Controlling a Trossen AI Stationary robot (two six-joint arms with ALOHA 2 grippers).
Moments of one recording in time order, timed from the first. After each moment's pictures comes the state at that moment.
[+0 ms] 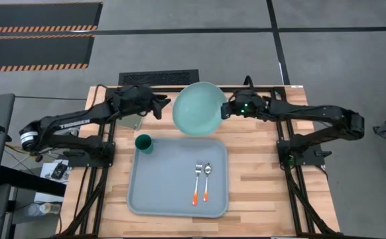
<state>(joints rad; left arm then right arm) 0.47 1.04 0.73 0.05 -0.01 -0.40 -0.35 1.21 0.86 -0.24 0.29 0.69</state>
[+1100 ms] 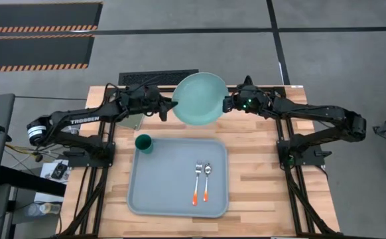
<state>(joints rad) 0.48 1.19 0.74 0.19 0.12 -0.39 -0.39 1.20 0.86 -0.19 0.31 0.70</state>
